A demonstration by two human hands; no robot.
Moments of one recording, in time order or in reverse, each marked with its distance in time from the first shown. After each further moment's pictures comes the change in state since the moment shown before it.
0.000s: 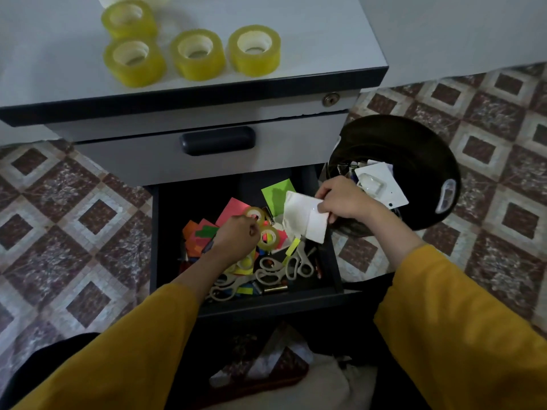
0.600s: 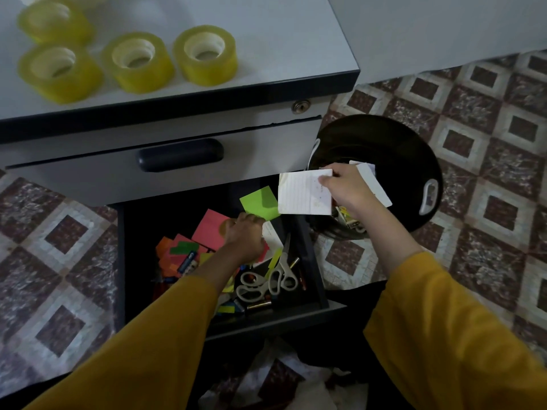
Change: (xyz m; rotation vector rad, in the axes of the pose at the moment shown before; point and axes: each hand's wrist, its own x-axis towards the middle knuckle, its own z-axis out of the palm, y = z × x) left_hand 0.051 0.038 0.032 0.388 -0.195 0.119; right_hand 0.019 0.017 -0.026 0.438 0.318 0.088
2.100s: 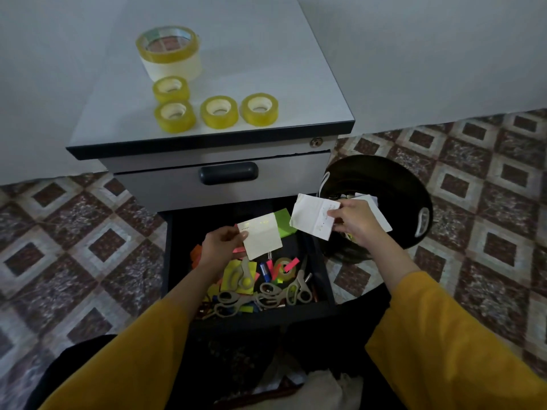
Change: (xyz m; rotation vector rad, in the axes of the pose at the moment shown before) left_hand -0.095 -0.047 -0.032 -1.445 0.404 -0.328; right_hand -0.062 -0.011 -0.001 0.314 -0.020 0.109
